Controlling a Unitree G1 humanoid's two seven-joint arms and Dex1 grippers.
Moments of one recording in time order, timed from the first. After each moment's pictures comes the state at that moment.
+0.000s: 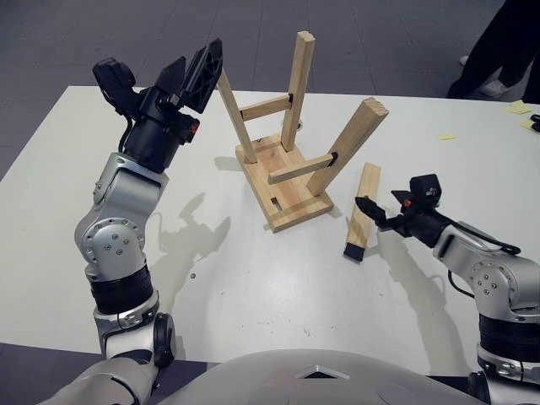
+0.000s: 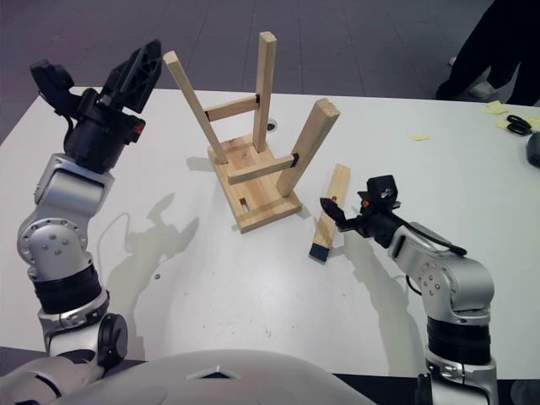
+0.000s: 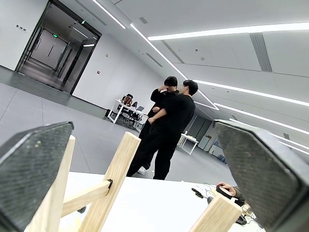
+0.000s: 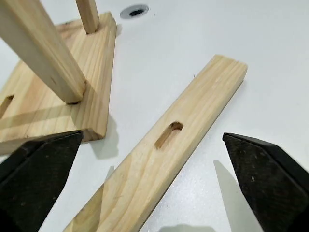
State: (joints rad) left arm -0.34 0.24 0.25 -0.41 -1.04 0.55 -0.12; right arm 0.00 -0.53 -0.16 -0.40 0.65 0.99 0.23
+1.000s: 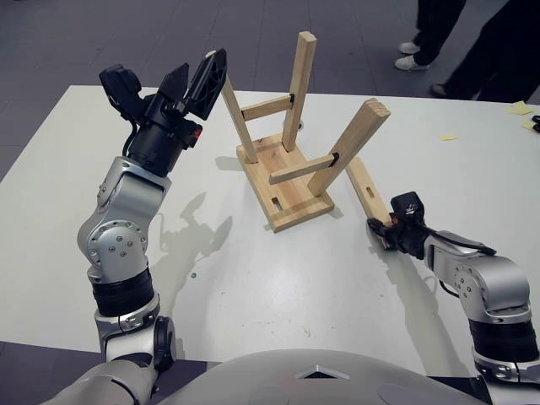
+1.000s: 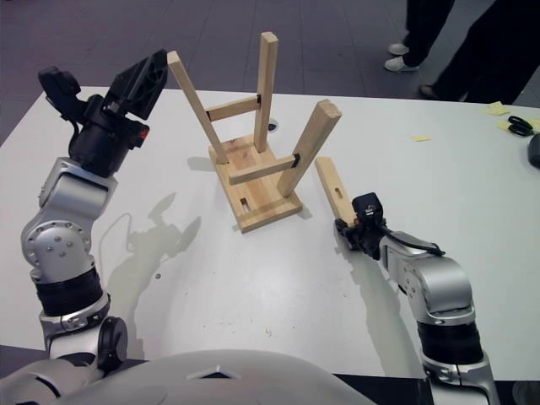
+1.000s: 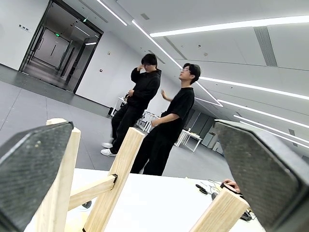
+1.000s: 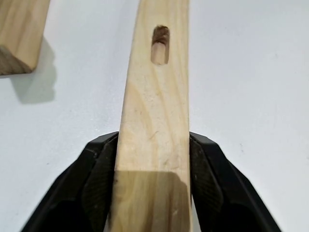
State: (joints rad) left arm -0.33 0.24 0.25 -0.40 -1.01 0.55 -0.14; right arm -0.02 -0.55 -0.04 -0.39 0.39 1.08 0.18
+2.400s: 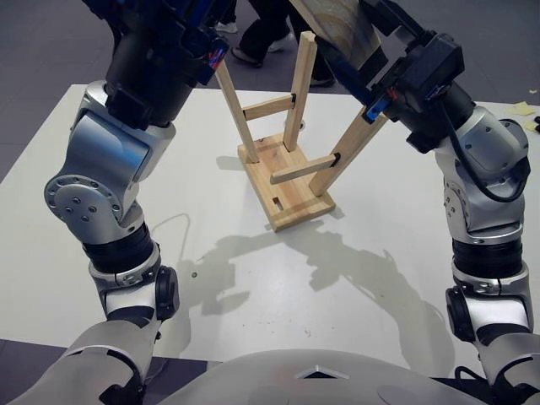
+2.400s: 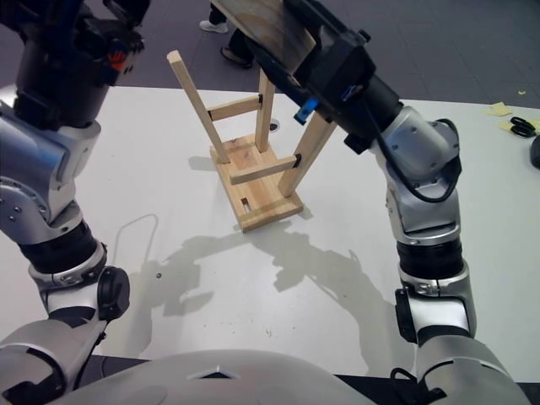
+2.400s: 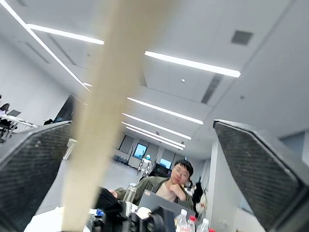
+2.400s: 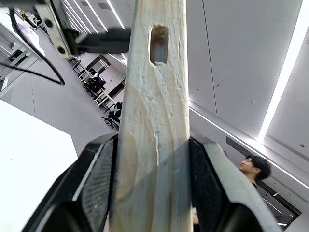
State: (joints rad) left arm -0.66 0.29 0.21 -0.45 -1.61 0.64 -0.07; right arm -0.56 -0.52 0.07 -0.31 0.18 -0.06 0.56
